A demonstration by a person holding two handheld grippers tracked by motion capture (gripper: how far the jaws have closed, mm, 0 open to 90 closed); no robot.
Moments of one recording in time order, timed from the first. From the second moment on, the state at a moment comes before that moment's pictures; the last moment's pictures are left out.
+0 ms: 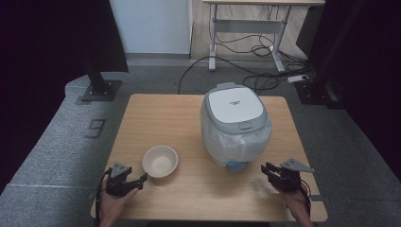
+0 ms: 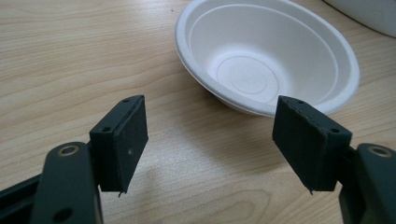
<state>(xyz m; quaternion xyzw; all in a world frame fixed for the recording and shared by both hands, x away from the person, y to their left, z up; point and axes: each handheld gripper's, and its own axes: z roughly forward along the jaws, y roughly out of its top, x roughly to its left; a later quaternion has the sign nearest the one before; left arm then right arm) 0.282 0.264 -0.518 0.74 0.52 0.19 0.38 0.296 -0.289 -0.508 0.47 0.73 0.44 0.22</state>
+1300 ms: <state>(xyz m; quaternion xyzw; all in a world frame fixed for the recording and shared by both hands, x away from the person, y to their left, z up) 0.283 0.262 -0.517 0.73 0.53 0.18 0.40 0.327 -0.232 -0.524 0.41 0.77 0.45 0.17</state>
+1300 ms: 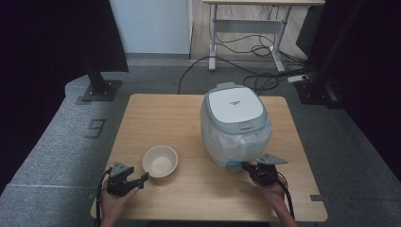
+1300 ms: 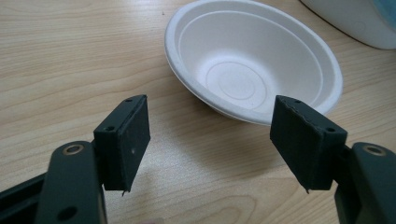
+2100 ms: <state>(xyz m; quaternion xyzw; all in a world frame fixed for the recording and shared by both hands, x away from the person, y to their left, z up) 0.283 0.260 -0.518 0.73 0.53 0.17 0.40 0.335 -0.212 -0.534 0.41 0.79 0.41 0.21</state>
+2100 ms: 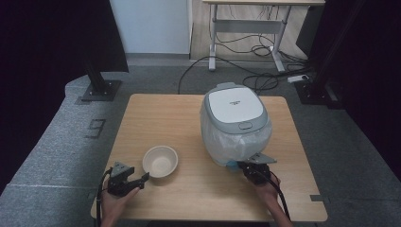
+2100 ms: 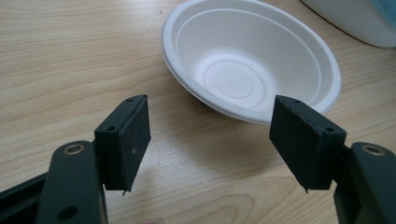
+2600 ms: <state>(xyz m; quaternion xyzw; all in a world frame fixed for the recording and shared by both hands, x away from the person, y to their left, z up) 0.283 0.258 -0.519 0.74 0.53 0.17 0.39 0.336 -0.213 -0.535 0.41 0.79 0.42 0.20</state>
